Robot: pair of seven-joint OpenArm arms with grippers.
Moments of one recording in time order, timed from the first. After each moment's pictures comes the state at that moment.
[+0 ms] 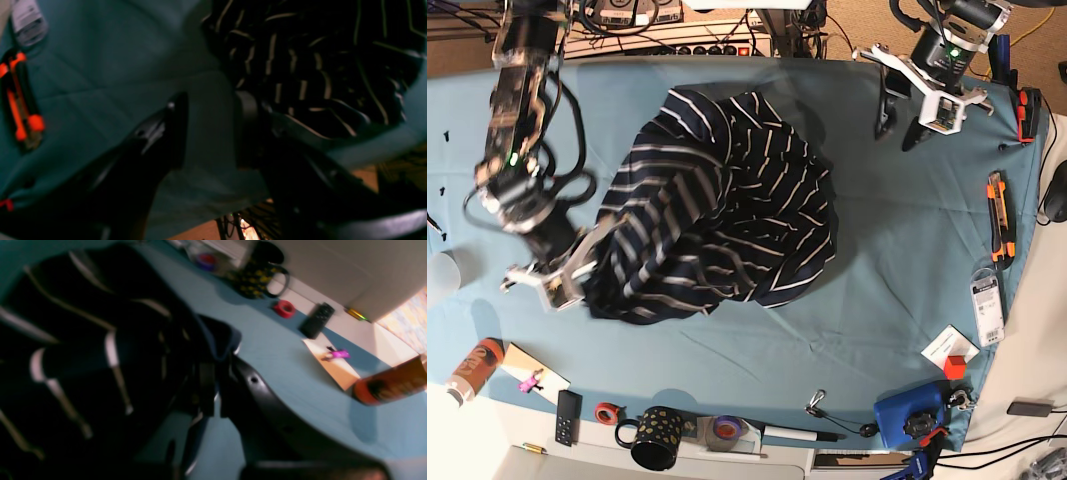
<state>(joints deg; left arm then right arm) 44.4 -0.9 -14.7 132.2 -15.1 -30.1 28.2 3.7 22.5 9.6 109.4 14.7 27.0 -41.1</state>
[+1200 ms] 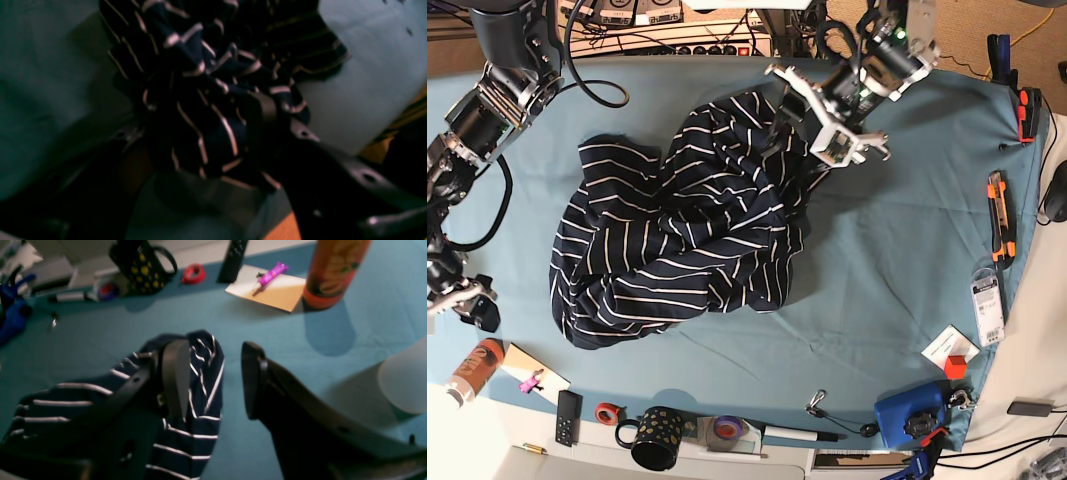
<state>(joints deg) 28.5 -1.0 9.6 118.8 -8.4 -26.1 28.2 25.2 25.2 40.1 78.4 34.2 34.9 -64.1</state>
